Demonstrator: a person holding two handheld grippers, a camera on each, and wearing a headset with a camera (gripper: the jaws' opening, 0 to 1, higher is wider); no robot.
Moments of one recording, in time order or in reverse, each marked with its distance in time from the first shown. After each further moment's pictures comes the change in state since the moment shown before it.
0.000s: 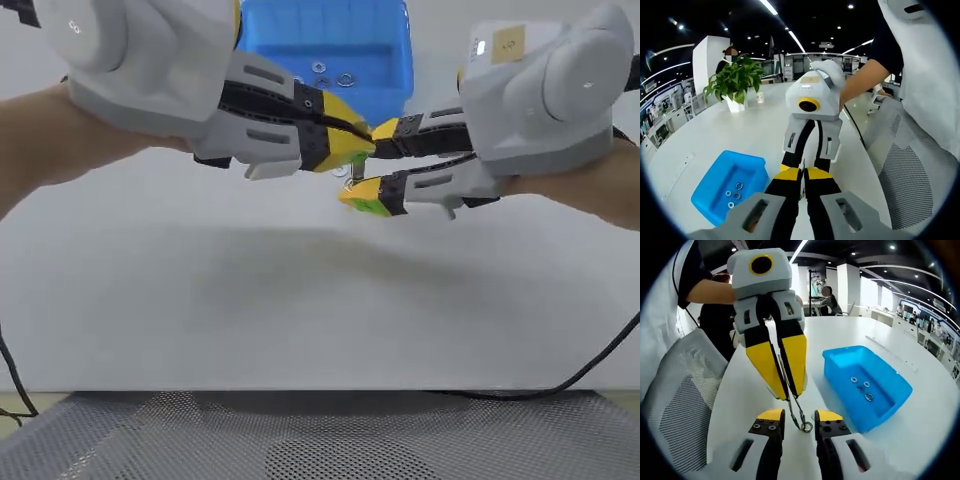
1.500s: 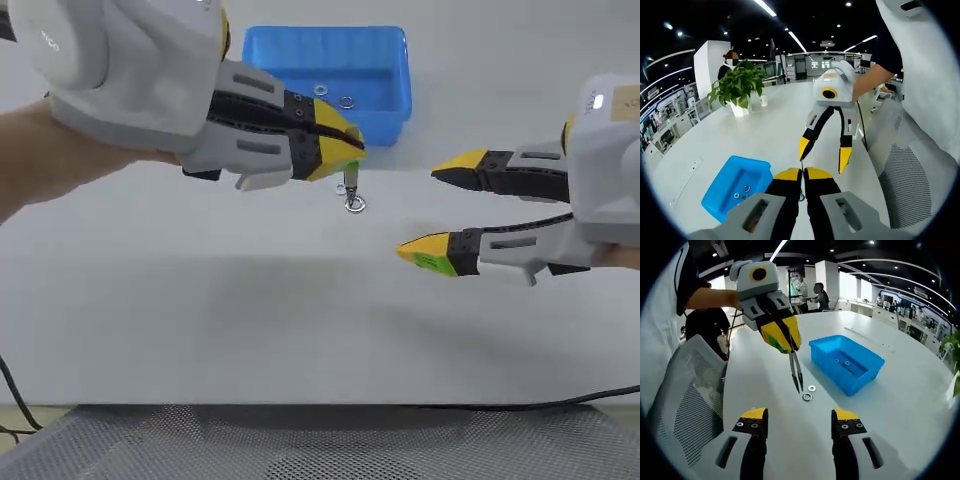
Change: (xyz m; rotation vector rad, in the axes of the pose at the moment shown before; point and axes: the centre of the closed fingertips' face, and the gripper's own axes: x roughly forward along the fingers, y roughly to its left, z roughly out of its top) left arm -0.011 0.002 0.011 0.037 0.005 0.046; right arm -0.059 0.013 -0.026 0.130 0.018 -0.155
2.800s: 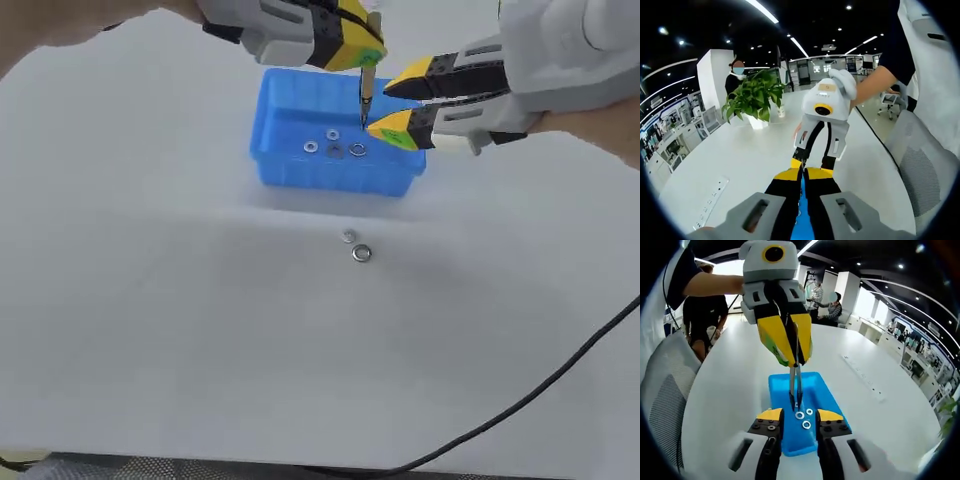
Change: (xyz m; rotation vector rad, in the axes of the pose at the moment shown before) left arm -0.026 0.100 0.043 0.049 -0.049 0.043; right arm 0.042 -0.093 0.097 -0.249 -0.030 -0.005
